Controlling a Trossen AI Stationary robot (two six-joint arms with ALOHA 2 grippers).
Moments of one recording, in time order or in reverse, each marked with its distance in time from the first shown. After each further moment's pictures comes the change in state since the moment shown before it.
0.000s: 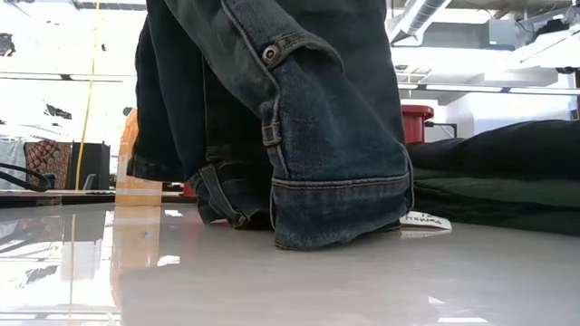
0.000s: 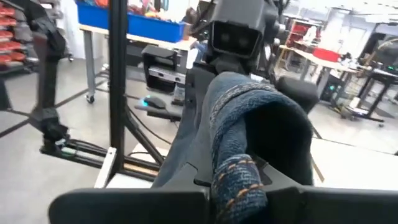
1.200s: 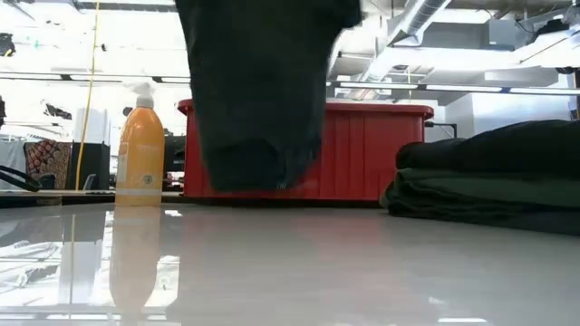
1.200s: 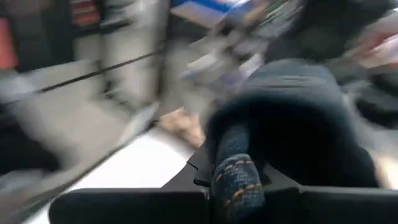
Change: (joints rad) left arm 0.369 0.167 0.426 -0.258 0.300 0.243; right arm -0.266 0.012 0.180 -0.228 -0.429 -0.241
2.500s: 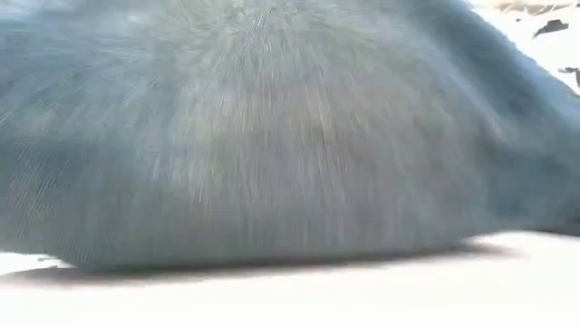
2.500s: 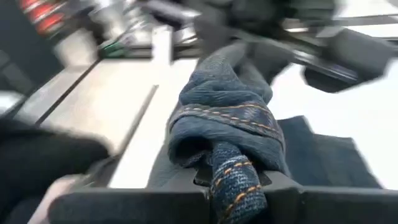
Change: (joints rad) left arm -0.430 0.072 -1.132 1.065 0.005 -0.489; right arm 0.490 -0.032 -0.988 0.689 0.474 0.606
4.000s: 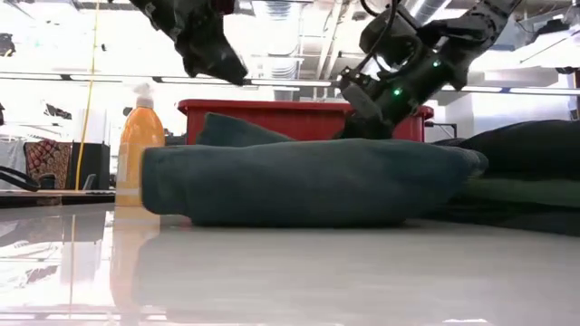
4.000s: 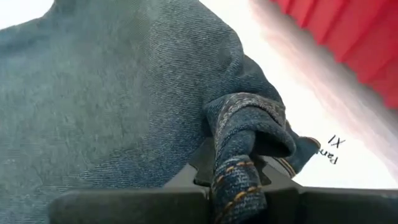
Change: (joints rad) left arm 0.458 -0.363 -0.171 -0.327 -0.228 0.244; right arm -0.568 0.038 -0.294 0.087 0.049 0.014
